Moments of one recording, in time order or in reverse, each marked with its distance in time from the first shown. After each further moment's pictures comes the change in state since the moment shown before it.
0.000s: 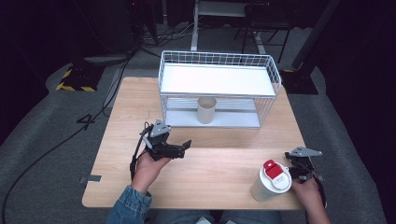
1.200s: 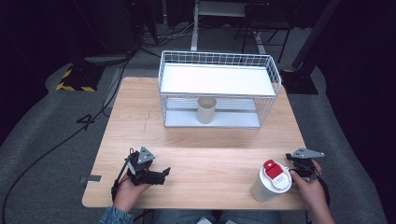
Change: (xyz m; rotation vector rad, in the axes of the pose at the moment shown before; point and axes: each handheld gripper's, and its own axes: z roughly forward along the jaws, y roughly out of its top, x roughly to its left) left arm 0.019 -0.092 -0.020 0.222 0.105 0.022; right arm -0.003 -0.005 -0.005 0.002 0.032 -0.016
